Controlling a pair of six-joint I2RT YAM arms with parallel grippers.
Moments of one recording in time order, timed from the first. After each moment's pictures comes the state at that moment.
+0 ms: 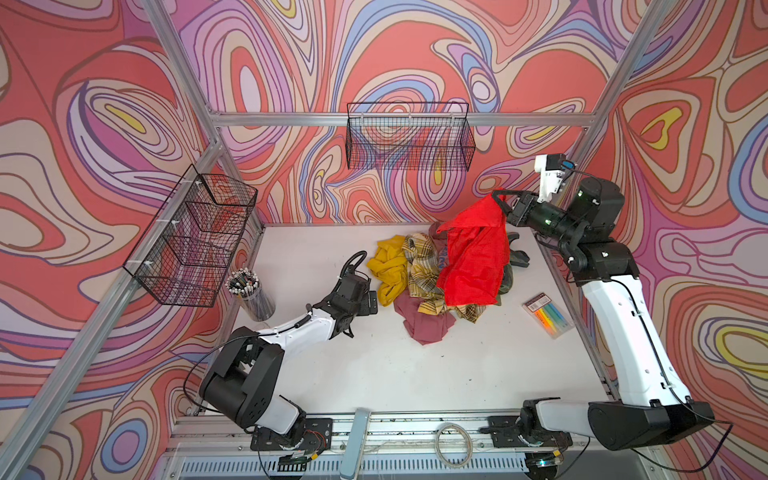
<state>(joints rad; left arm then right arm) -0.51 1.51 0.78 -0.09 -0.24 -0.48 0.09 1.34 1.67 -0.42 -0.58 0.43</state>
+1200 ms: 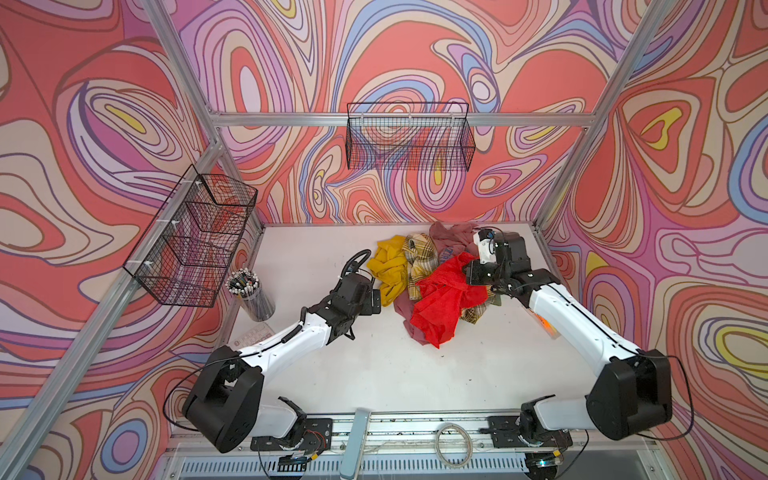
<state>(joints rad) -0.57 1.38 0.81 -0.19 -0.30 -0.46 0.24 1.36 1.07 -0.43 -0.21 0.26</state>
